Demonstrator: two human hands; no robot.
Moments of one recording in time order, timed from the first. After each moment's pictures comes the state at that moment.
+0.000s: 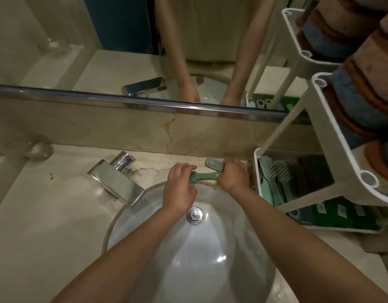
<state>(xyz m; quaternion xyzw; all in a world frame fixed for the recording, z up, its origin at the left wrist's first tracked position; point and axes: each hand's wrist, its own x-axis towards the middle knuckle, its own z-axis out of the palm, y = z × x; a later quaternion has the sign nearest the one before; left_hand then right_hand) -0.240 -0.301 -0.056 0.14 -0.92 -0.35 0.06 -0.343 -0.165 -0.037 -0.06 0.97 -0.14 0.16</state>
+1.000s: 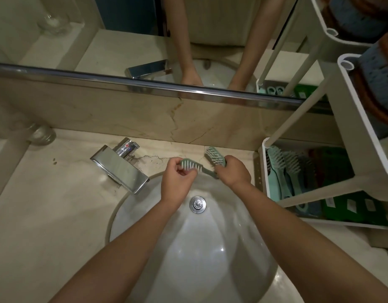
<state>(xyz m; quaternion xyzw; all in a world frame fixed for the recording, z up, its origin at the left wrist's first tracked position) -0.231 -0.302 -0.061 0.32 -0.70 -0.63 0.10 -0.334 -0.171 -0.056 -0.04 0.95 -0.21 0.21</state>
